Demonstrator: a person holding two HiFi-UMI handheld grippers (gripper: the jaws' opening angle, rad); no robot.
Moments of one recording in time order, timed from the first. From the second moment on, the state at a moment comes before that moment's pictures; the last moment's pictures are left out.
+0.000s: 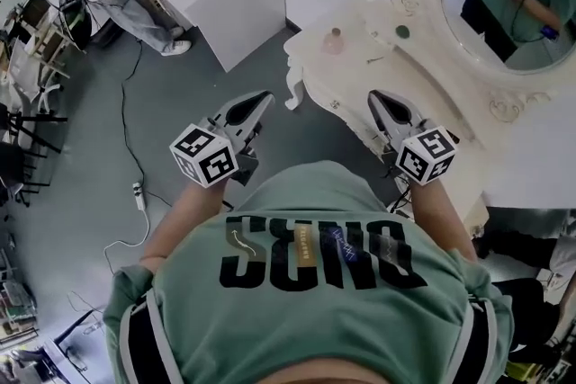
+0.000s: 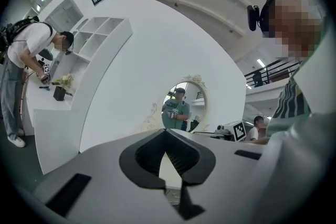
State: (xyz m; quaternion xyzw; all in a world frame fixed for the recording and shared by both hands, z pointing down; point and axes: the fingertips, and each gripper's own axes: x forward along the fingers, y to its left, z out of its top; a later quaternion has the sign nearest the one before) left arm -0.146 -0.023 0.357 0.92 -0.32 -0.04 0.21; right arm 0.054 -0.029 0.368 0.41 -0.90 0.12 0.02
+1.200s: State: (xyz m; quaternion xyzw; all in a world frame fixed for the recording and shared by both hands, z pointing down) left arm -0.064 -0.182 0.391 0.88 -0.40 -0.01 0.23; right arm 0.116 -0.228 0.408 0.33 -0.94 0.10 0.06
